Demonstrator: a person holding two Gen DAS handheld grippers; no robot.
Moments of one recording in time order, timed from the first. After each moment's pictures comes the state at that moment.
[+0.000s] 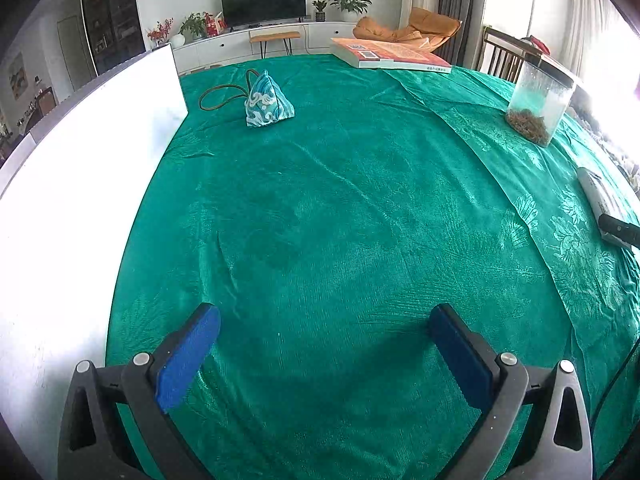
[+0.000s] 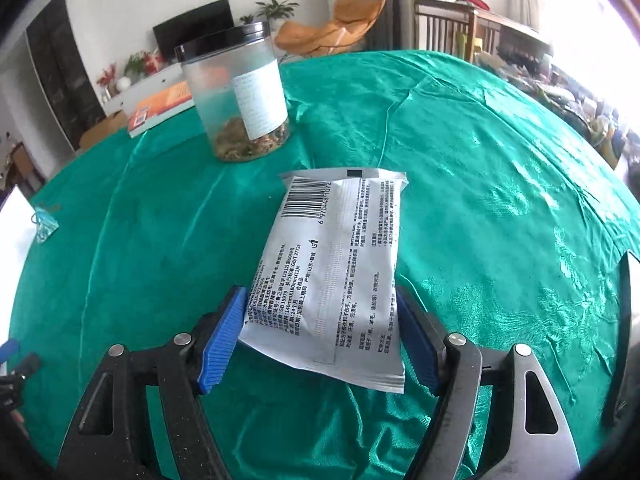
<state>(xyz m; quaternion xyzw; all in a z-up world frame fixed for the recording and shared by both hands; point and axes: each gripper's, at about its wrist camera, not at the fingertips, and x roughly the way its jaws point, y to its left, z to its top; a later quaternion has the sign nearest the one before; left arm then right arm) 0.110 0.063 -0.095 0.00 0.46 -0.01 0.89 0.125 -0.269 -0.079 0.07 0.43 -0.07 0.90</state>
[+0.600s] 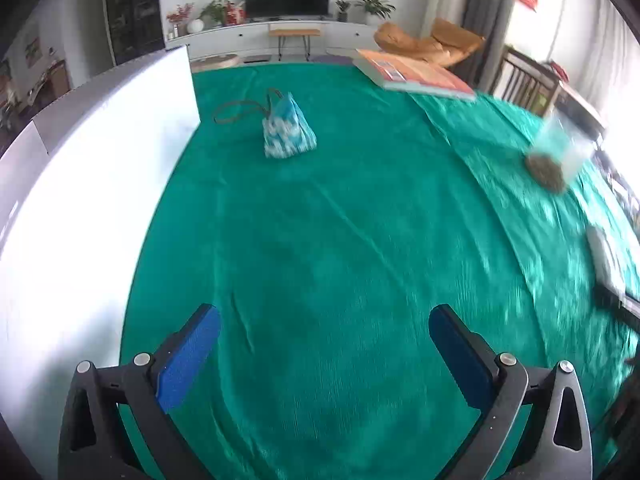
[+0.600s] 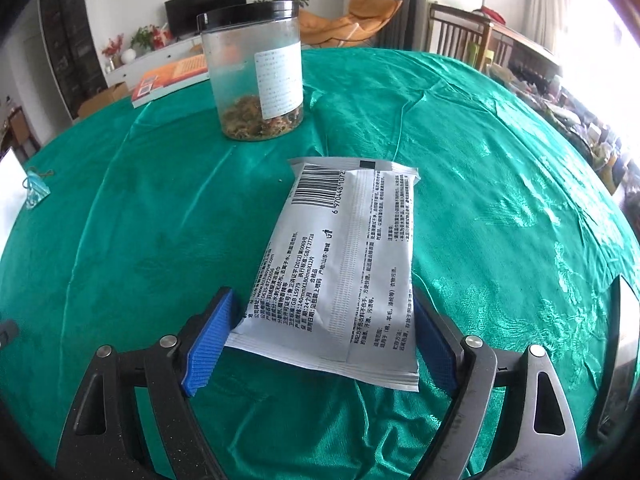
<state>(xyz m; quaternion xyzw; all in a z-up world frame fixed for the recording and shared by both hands) 0.158 0.087 -0.070 -0.07 0.45 0.02 0.89 0.118 -0.266 -0.082 0.03 0.44 -0.07 0.89</state>
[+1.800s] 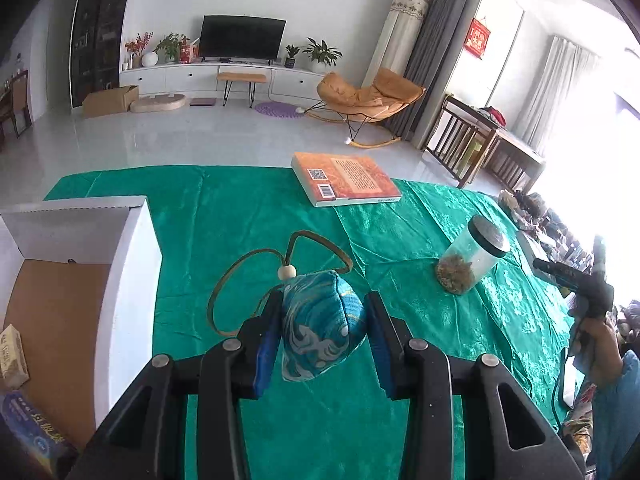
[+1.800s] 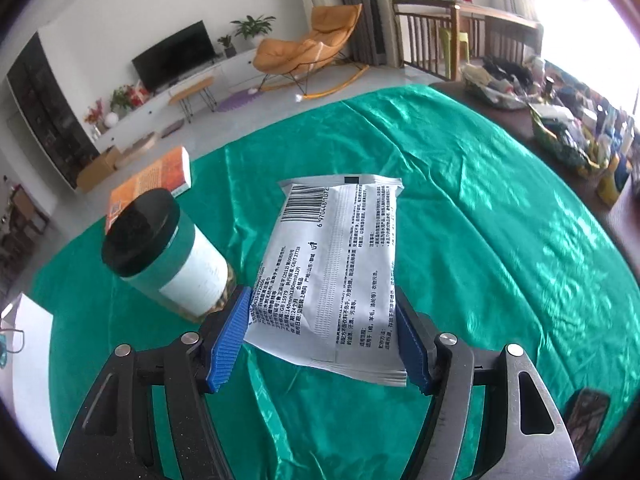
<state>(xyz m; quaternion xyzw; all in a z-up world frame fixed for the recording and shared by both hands) 0.168 0.107 0.078 -0.10 0.38 -0.11 0.91 0.216 -0.377 0.026 0.13 0.41 -0.07 0.90</state>
